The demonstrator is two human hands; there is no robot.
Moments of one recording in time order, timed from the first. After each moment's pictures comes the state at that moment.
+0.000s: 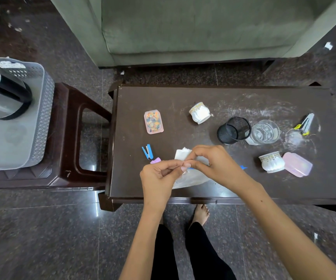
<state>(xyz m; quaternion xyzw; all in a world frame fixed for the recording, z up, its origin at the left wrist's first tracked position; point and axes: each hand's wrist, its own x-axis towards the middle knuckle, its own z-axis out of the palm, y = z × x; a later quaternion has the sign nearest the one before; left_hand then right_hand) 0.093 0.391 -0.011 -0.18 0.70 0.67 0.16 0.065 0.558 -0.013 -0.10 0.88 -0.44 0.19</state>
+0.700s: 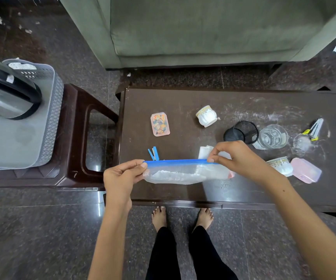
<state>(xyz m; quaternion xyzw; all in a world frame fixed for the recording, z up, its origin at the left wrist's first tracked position) 0.073 0.312 -0.018 -0.35 0.64 0.67 0.11 0.041 0.595 -0.020 -0.08 0.89 -0.38 0.24</state>
